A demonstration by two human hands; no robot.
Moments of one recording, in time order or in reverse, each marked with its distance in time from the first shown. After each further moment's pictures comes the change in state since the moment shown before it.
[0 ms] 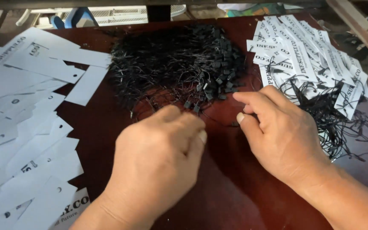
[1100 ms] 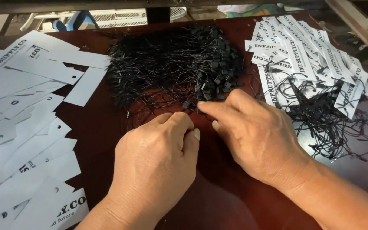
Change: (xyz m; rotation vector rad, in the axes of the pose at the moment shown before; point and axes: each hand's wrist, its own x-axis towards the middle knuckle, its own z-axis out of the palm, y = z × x) left_hand -0.006 0.004 0.011 0.104 -0.114 -0.201; right_hand 0.006 -0.015 0.007 0.028 0.023 -0.334
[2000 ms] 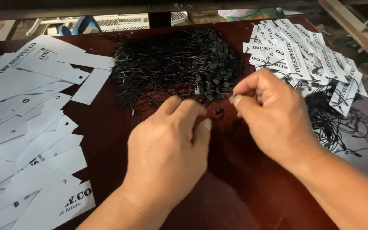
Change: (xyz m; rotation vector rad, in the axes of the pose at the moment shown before) left_hand 0.005 0.019 -0.006 -0.155 0.126 0.038; right_hand 0.019 -0.008 -0.027 0.384 0.004 0.730
